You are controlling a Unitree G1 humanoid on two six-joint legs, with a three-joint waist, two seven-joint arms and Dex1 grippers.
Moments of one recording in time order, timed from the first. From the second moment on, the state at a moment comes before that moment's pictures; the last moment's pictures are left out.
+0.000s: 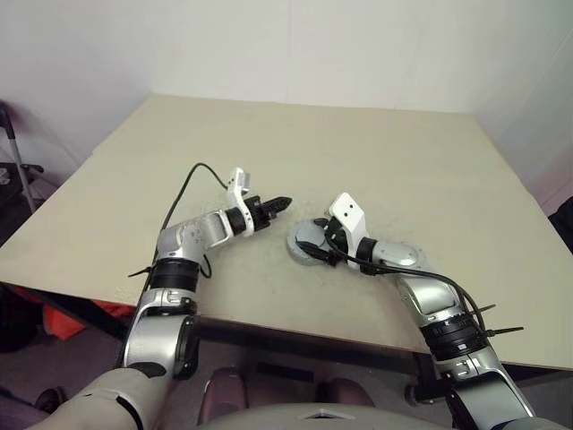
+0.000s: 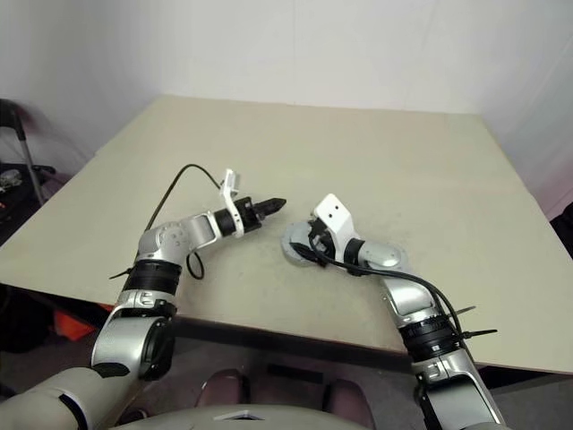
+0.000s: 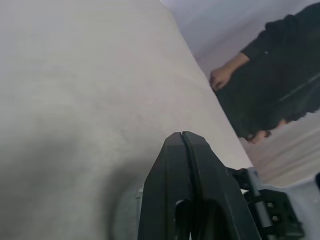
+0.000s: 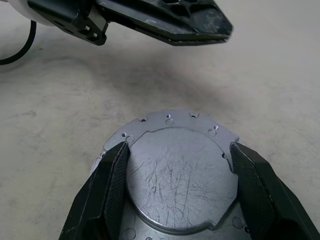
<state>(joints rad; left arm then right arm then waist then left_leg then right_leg) -0.70 0.10 0.19 0.48 -0.63 0.93 -0.63 -0.32 -0.38 0.22 0.04 0.14 0.35 0.72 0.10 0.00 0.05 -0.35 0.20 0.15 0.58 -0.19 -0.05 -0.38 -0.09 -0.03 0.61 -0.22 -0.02</state>
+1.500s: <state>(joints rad) -0.65 0.13 0.07 0.46 -0.57 1.04 -0.69 -0.29 -0.41 0.20 0.00 0.15 0.35 0.72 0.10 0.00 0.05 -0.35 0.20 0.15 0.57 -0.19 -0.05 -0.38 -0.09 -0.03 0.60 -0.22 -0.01</state>
